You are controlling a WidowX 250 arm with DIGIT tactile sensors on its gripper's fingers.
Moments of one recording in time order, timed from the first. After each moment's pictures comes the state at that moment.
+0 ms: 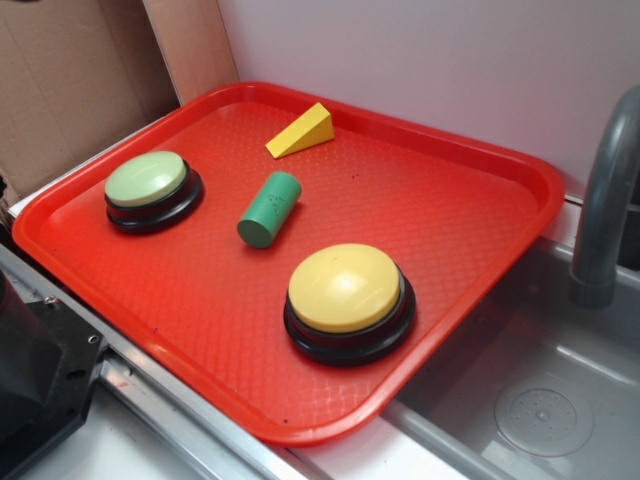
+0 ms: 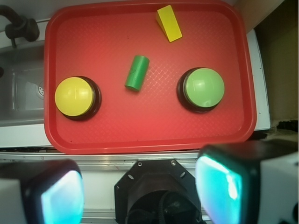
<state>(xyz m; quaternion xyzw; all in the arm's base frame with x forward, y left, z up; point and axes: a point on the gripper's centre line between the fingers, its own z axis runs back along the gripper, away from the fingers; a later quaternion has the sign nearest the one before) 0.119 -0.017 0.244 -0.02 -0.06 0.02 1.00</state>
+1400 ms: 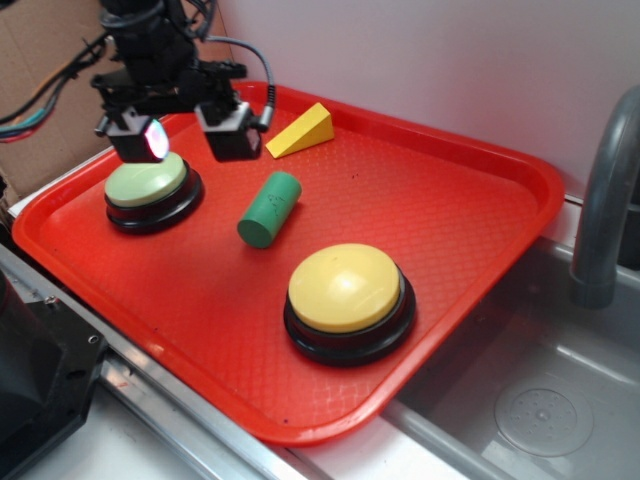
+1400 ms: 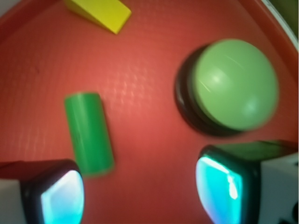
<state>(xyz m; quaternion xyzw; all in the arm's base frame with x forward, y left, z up) 0.214 0.011 0.081 0.00 -0.07 0.30 0.95</state>
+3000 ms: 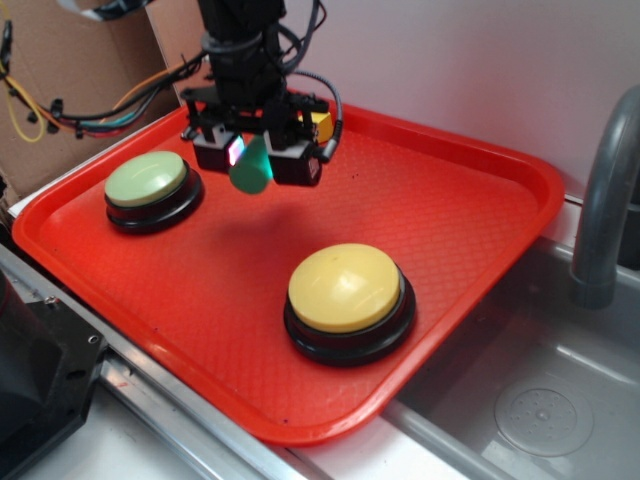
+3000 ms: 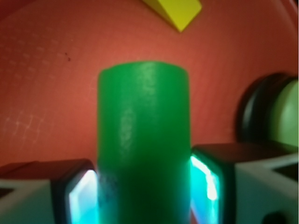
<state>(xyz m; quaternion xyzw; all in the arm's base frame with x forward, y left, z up) 0.248 -0.012 0.076 0.04 -0.01 0.19 0.98</state>
